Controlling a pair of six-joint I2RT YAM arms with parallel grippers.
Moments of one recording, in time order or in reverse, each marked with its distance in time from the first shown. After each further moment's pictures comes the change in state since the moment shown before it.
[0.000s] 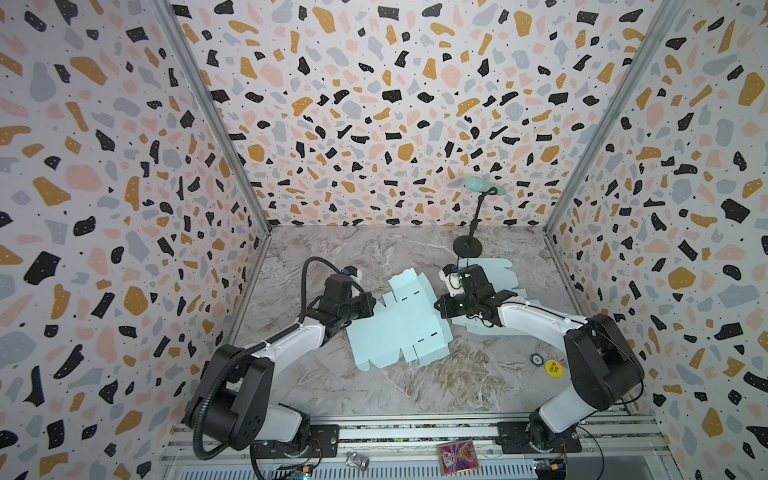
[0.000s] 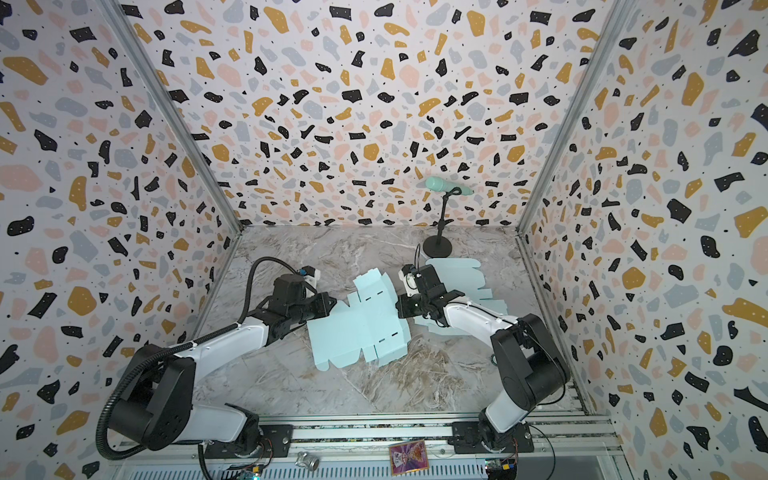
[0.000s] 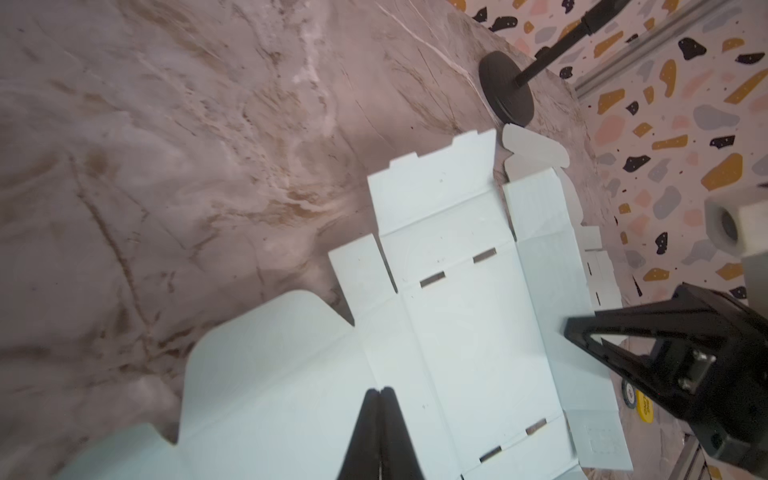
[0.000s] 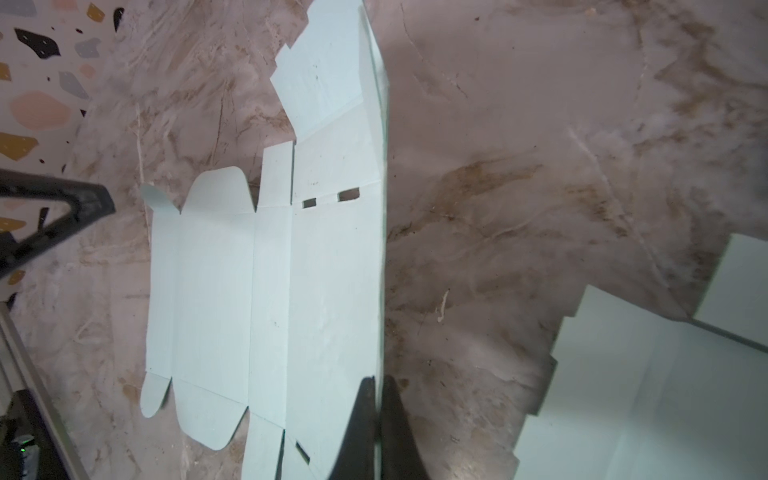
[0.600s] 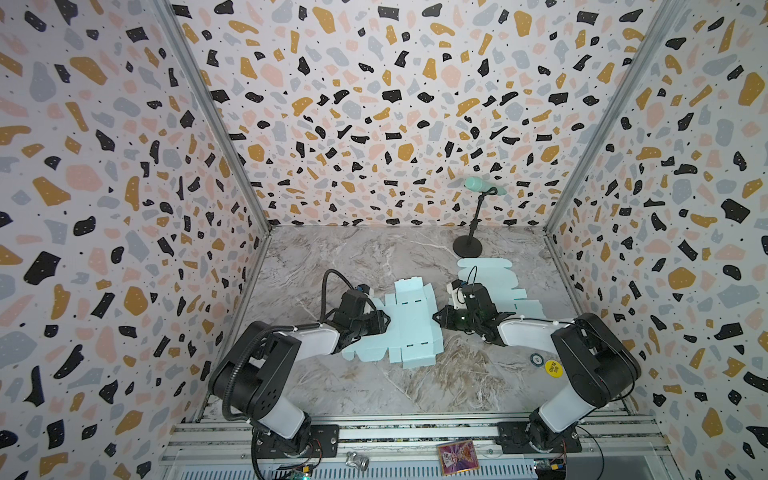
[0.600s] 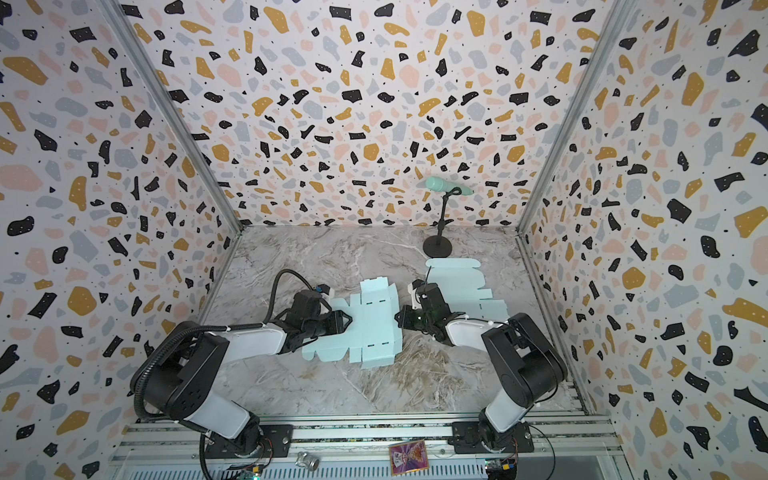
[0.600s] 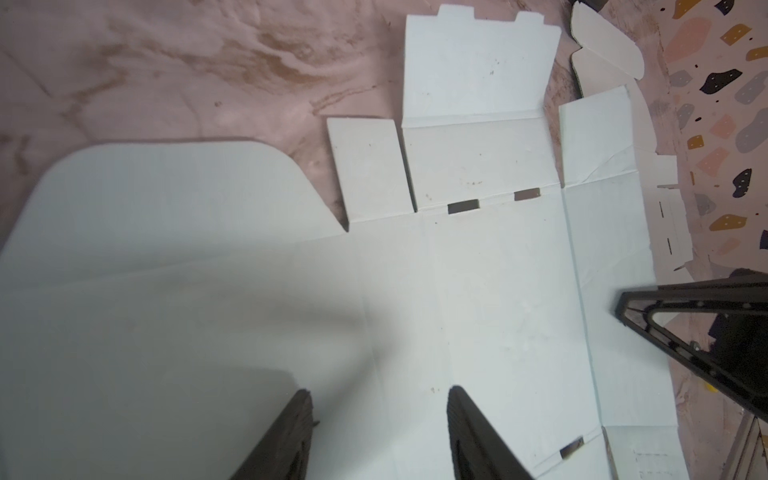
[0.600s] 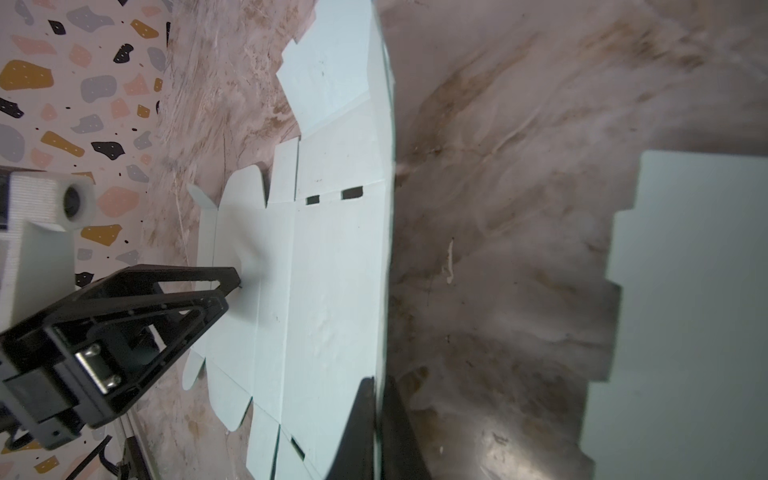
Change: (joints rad) left arm -0.115 0.139 -0.105 0.145 -0.037 -0.028; right arm -0.020 0.020 -0.261 0.397 -0.071 0.367
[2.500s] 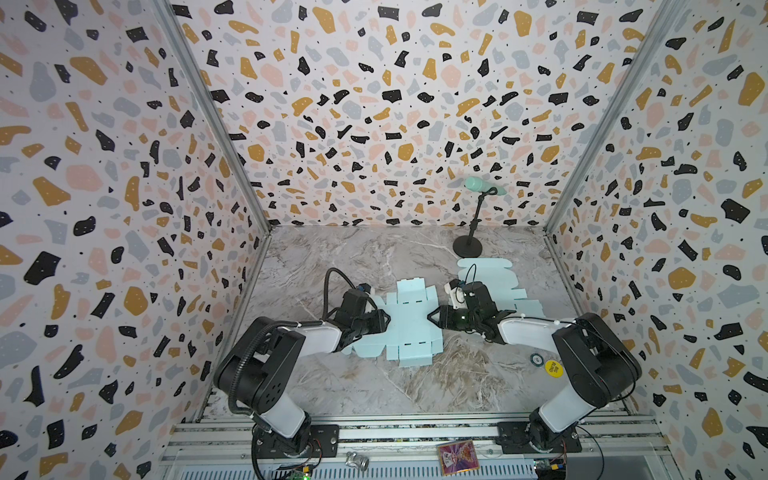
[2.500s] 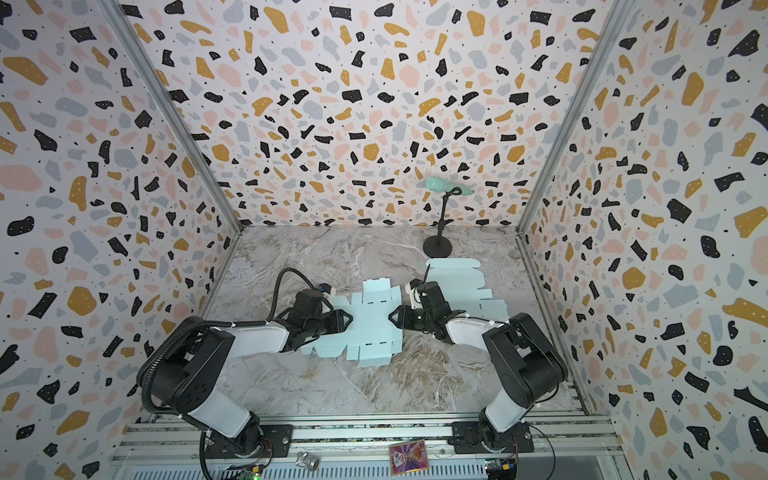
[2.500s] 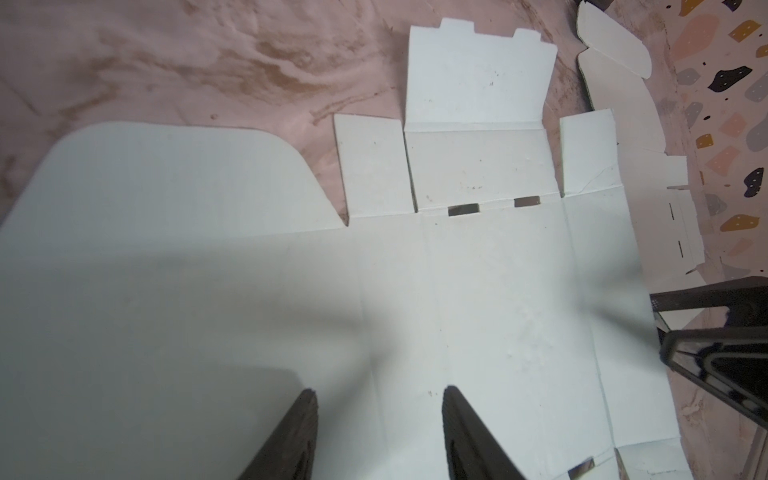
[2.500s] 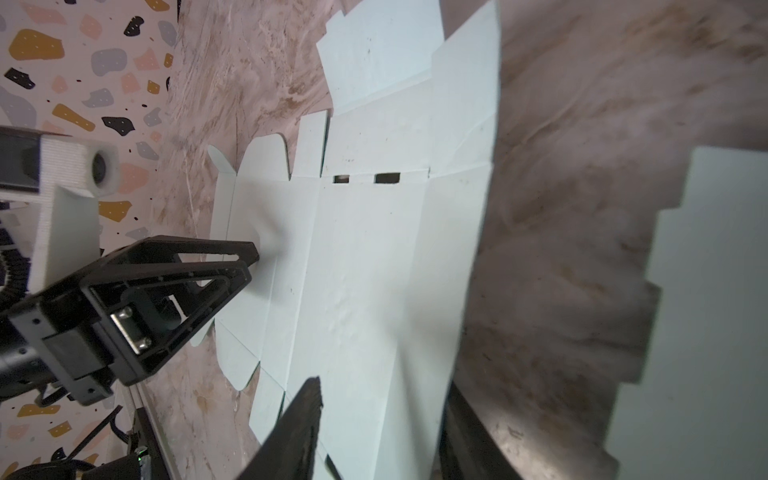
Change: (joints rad) left arm 0.000 0.060 0.013 0.043 -0.008 0.009; right arm 0.004 -0.001 0.020 -0.036 -0.055 -0.037
